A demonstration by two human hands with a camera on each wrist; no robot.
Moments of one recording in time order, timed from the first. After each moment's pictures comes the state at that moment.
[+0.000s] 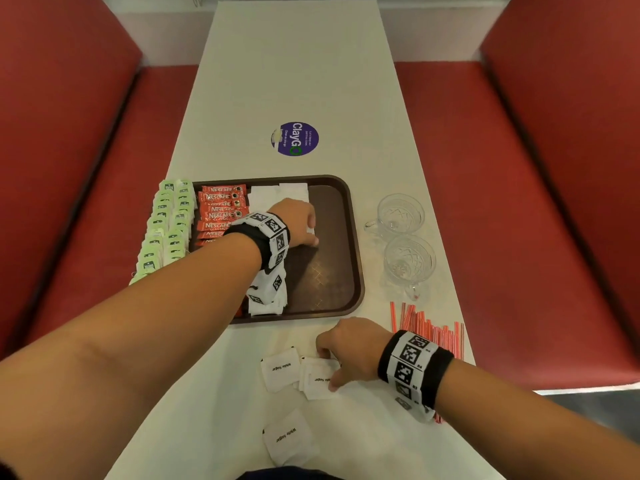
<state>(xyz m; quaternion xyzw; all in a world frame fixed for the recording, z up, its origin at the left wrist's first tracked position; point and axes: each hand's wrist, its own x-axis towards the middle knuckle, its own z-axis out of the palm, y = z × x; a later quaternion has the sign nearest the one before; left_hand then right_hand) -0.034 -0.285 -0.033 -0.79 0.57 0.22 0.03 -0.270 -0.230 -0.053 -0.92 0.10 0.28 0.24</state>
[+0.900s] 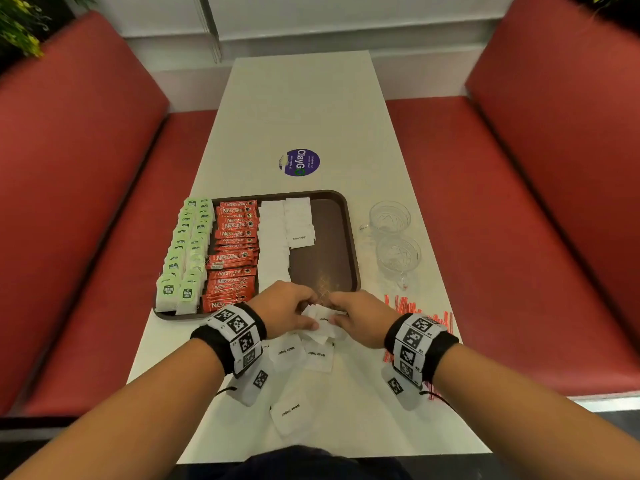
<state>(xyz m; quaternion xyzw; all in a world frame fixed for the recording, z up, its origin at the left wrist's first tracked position) -0.115 -0.129 -0.012 -0.73 0.59 0.32 -0.07 -0.292 -0.233 -0.036 -0.90 0.22 0.05 0.37</state>
